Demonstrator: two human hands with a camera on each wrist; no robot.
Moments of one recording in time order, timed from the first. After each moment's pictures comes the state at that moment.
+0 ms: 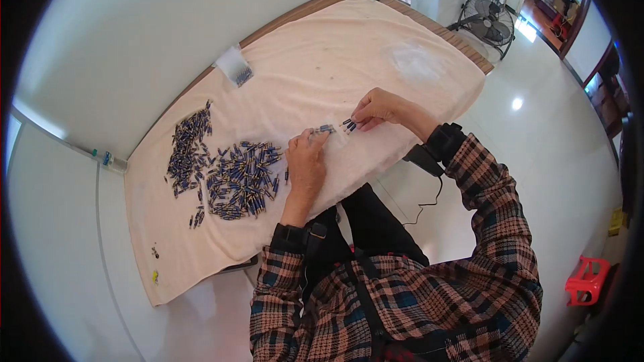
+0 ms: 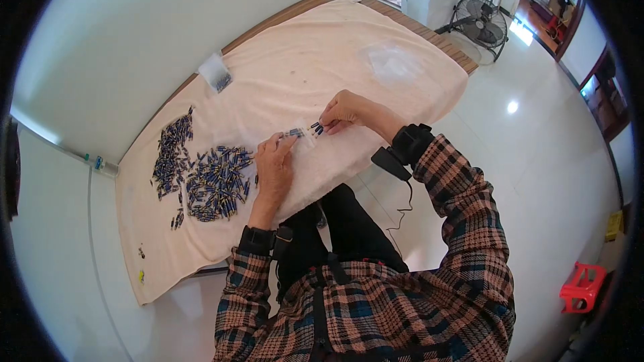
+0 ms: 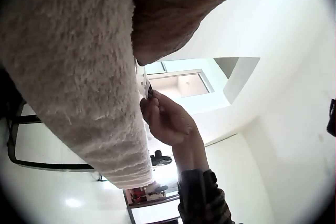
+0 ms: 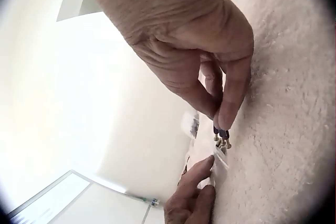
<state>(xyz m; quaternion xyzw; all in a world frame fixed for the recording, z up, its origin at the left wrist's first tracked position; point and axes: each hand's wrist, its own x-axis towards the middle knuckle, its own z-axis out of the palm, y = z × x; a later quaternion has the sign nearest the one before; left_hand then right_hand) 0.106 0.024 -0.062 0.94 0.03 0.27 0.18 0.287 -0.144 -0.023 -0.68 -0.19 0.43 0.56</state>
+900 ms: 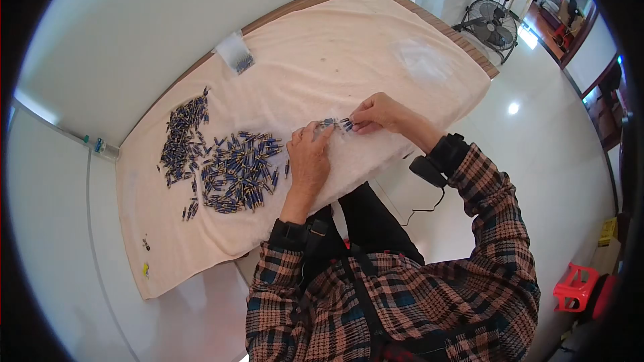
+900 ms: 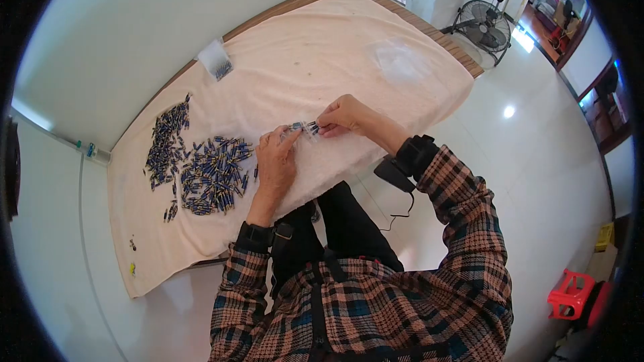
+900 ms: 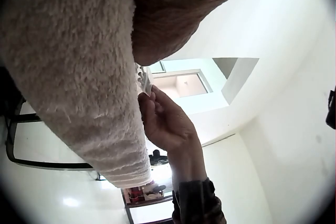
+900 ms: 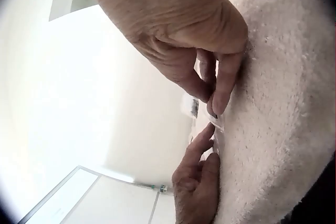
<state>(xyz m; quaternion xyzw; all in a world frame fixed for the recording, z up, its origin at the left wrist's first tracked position) 0.106 0.022 -0.059 0.95 0.03 0.27 0.16 0.266 -0.134 -0.033 -0.64 -0.15 0.44 0.61</state>
